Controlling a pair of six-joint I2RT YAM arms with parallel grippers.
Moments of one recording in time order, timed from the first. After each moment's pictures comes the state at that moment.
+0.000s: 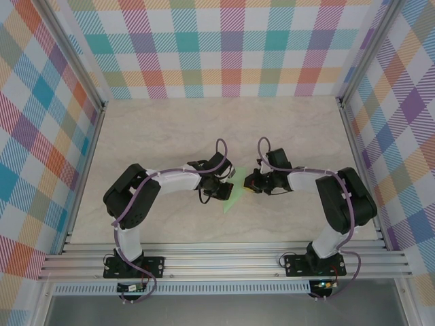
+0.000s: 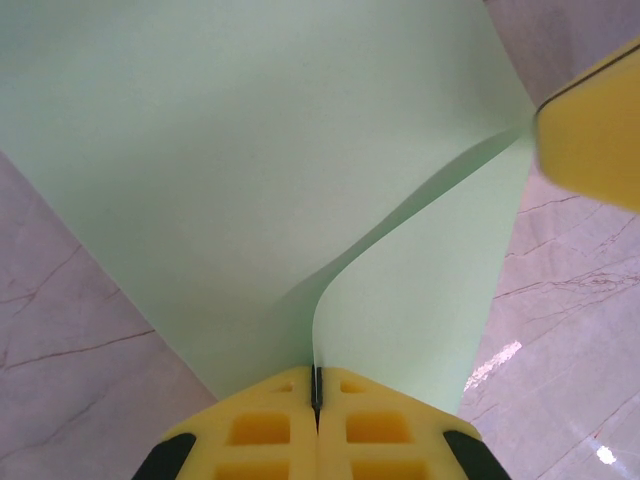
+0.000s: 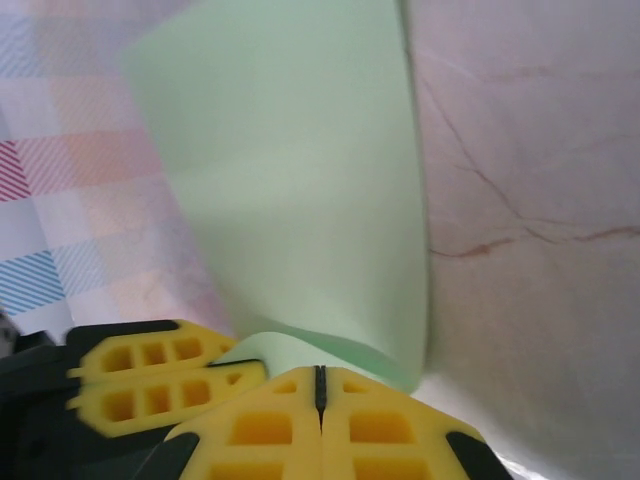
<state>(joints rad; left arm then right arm) -0.78 1.88 1.13 -0.42 0.22 -0.39 0.39 1.66 0.74 -0.06 -0.63 0.76</state>
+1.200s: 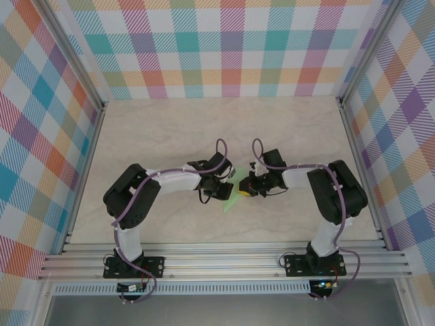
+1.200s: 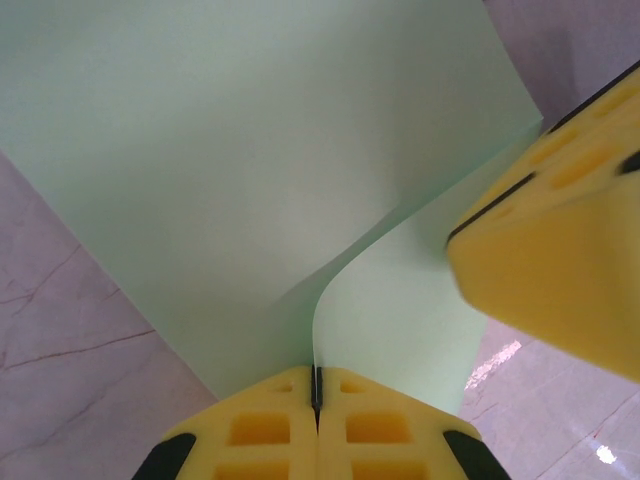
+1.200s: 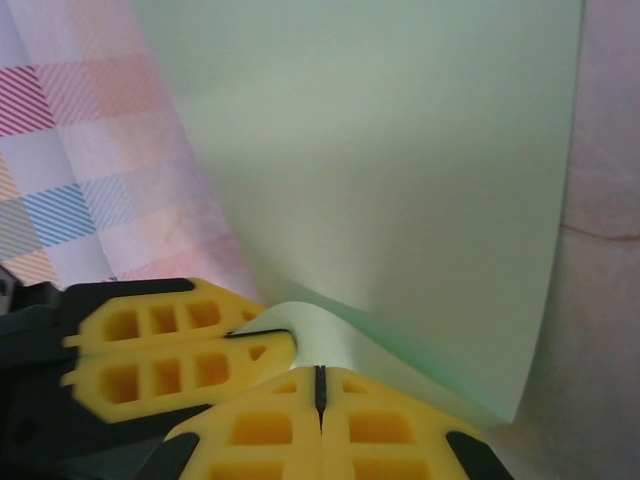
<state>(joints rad) -0.78 1.88 1.13 -0.42 0.22 -0.39 0.41 1.78 0.78 -0.07 -0.79 0.73</state>
